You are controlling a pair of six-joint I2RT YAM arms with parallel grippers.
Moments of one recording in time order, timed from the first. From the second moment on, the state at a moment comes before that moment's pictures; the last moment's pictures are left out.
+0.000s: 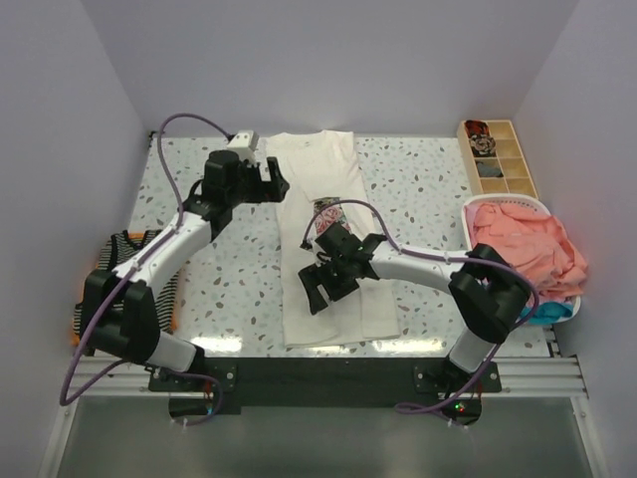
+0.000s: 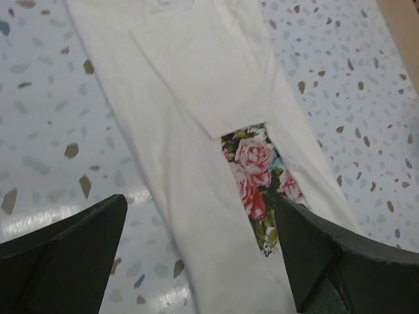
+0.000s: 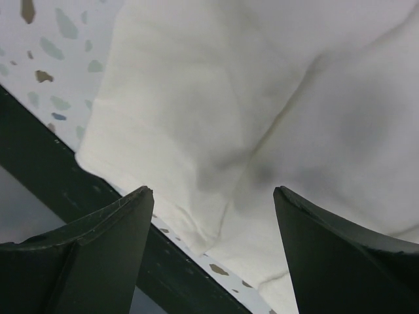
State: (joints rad) left arm -0.32 1.50 1.15 -0.05 0.15 -0.30; right arm 0.88 1.69 1.05 -0.50 -0.32 0.34
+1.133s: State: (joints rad) left arm -0.32 0.97 0.69 -0.26 -0.08 -0.50; right arm 1.01 1.72 1.03 -0.61 0.07 0.34
